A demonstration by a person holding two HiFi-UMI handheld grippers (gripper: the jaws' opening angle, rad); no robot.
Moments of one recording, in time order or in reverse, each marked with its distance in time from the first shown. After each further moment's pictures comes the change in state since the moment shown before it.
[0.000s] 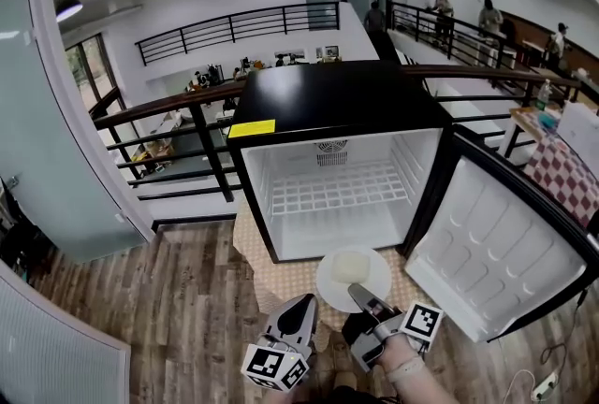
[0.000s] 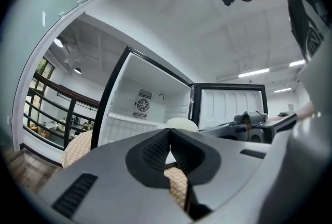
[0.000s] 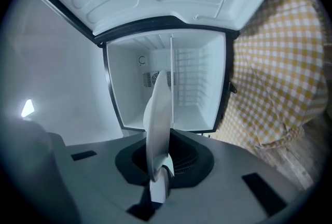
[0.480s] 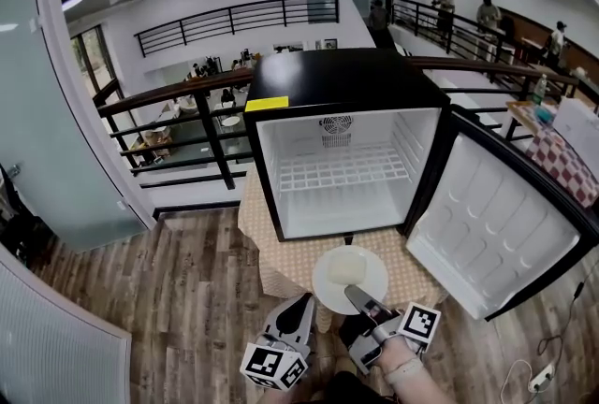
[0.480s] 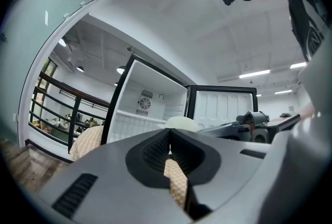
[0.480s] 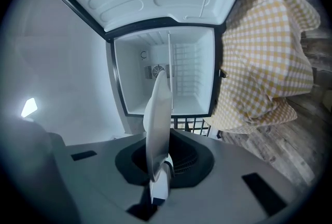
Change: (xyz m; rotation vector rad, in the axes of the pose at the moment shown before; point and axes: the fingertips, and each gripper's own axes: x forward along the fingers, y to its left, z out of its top) left arm -0.064 -0.014 -0.007 -0.022 0.017 0.014; right arm -0.038 0.000 -0.060 0.017 0.025 0.011
